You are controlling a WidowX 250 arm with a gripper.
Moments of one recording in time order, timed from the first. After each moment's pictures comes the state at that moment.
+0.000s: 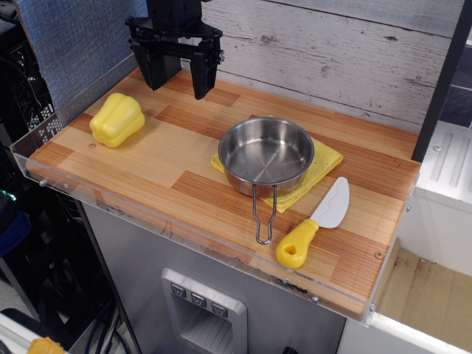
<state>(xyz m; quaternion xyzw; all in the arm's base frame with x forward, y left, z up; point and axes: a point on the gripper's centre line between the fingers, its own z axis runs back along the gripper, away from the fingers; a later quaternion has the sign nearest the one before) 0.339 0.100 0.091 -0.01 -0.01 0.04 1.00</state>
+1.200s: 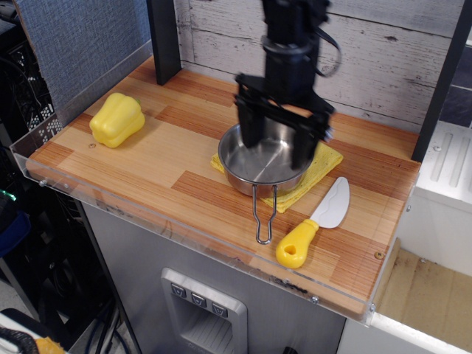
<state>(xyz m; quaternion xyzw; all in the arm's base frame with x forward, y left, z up) 0.329 -0.029 0.057 0.00 0.02 -0.09 1.00</state>
